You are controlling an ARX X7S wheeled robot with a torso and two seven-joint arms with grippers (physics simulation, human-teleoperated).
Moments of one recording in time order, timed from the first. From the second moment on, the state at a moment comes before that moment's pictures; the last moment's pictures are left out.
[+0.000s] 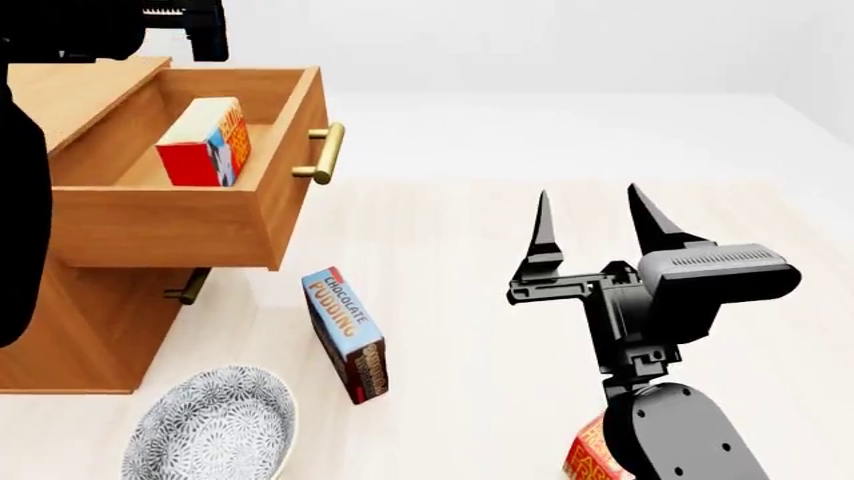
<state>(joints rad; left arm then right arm) -1.91 -0.22 0.18 -1.31 0.00 -0.91 0.22 0.37 0.38 -0.31 -0.26 0.37 0.05 0.28</state>
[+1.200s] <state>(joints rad) -1.78 -0.23 0.06 -0.96 -0.11 -0.87 0.26 0.38 0.39 -0.33 -0.30 0.36 0.07 0.30</state>
